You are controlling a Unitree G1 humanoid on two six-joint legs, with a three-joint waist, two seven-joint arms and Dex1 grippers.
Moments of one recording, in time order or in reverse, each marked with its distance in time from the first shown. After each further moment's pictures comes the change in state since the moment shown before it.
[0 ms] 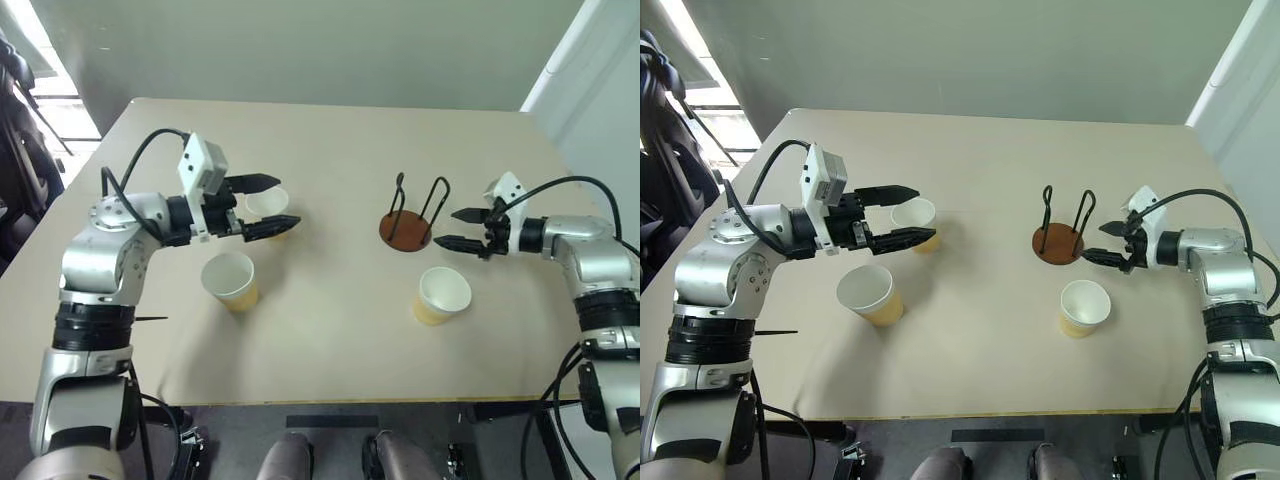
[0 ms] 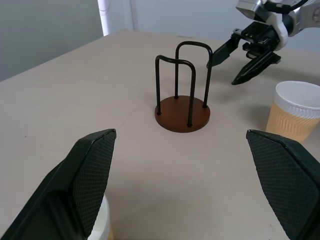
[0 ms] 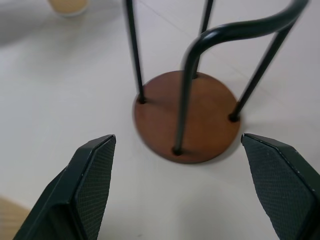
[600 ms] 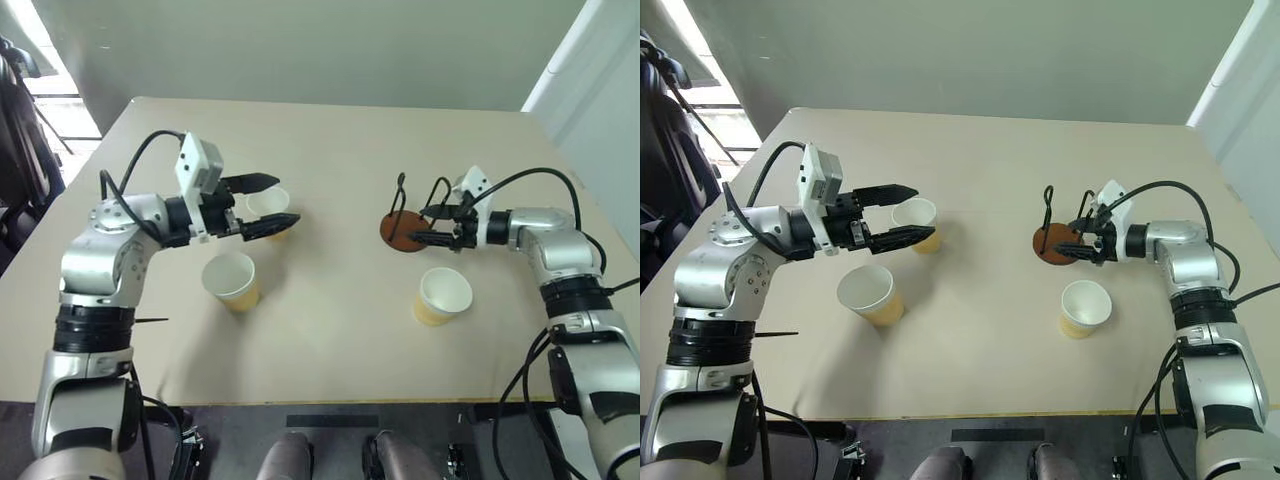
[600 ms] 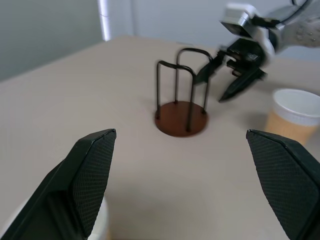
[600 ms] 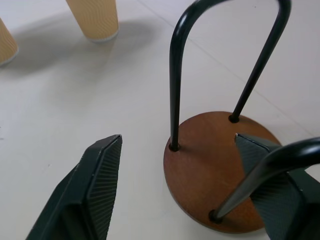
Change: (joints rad) left arm 0.024 0.039 0.017 -0.006 -0.033 0.025 -0.037; right arm -0.082 0.121 0.037 0.048 -0.009 -0.002 0.015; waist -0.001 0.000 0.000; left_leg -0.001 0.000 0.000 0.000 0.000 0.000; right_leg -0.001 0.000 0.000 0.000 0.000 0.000
